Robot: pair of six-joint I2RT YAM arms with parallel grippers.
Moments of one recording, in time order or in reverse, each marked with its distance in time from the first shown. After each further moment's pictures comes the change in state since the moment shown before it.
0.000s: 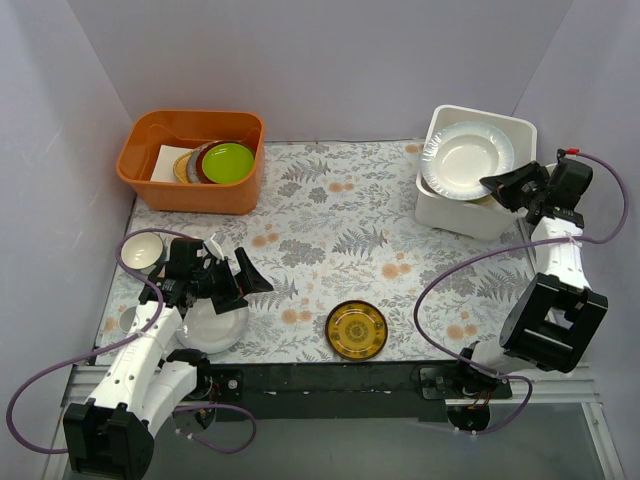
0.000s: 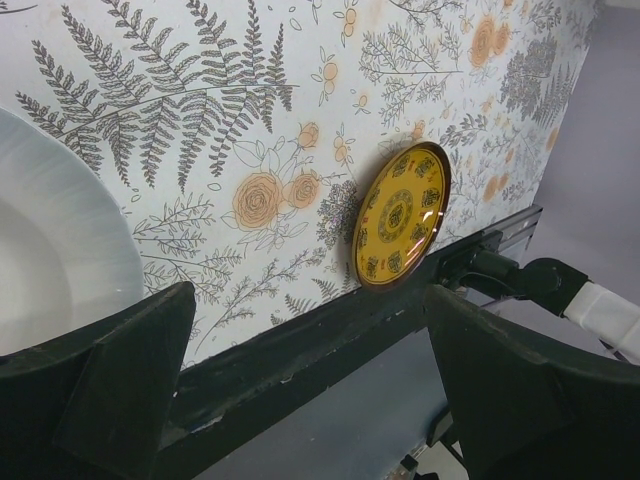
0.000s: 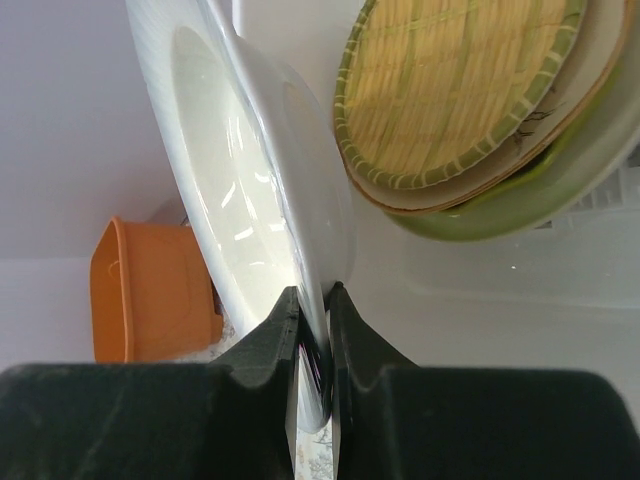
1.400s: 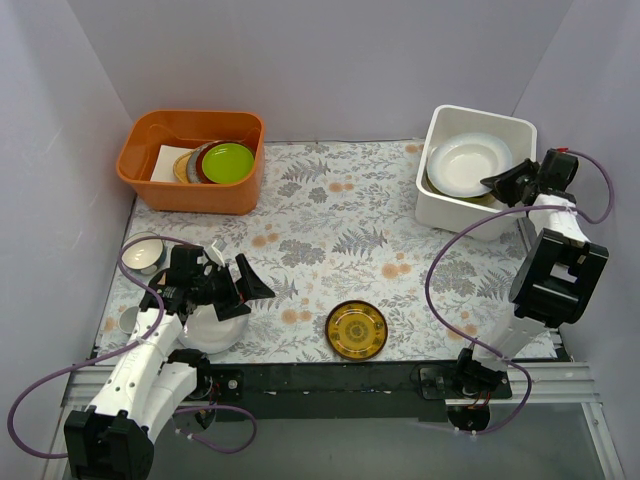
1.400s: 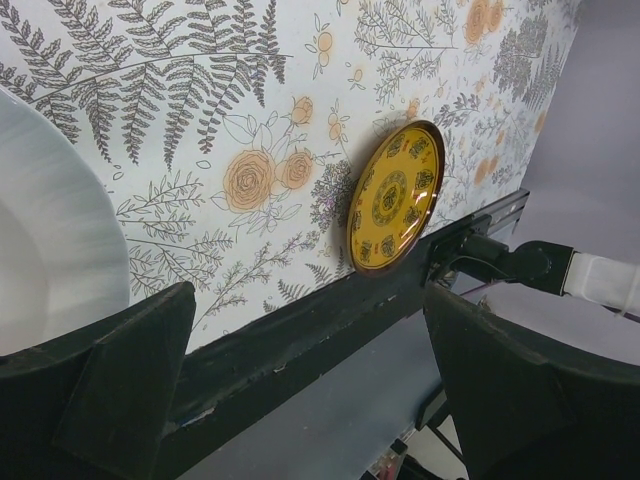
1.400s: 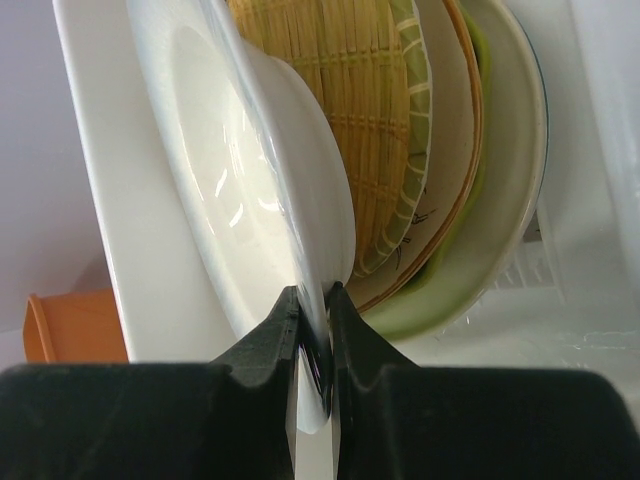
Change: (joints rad) left arm 0.000 -0.044 -0.058 0.010 0.046 -0.023; right arm 0.010 0.301 0.167 -0.026 0.145 -0.031
